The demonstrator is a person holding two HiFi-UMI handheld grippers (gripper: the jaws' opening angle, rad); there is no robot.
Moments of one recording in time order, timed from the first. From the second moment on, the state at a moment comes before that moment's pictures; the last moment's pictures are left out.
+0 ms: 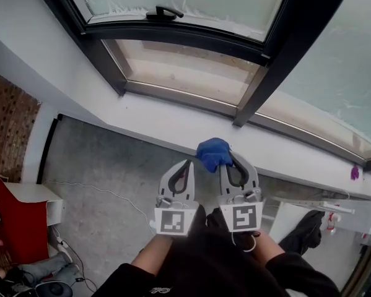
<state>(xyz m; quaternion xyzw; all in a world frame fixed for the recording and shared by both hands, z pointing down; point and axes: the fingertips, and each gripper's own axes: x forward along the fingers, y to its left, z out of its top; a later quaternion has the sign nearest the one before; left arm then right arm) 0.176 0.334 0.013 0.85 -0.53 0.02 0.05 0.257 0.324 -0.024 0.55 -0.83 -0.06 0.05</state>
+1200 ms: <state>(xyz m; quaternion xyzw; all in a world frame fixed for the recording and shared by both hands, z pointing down) 0.169 0.137 0.050 0.85 -0.52 0.06 0.07 0.240 0.130 0.022 0.52 -0.85 -0.04 0.08</state>
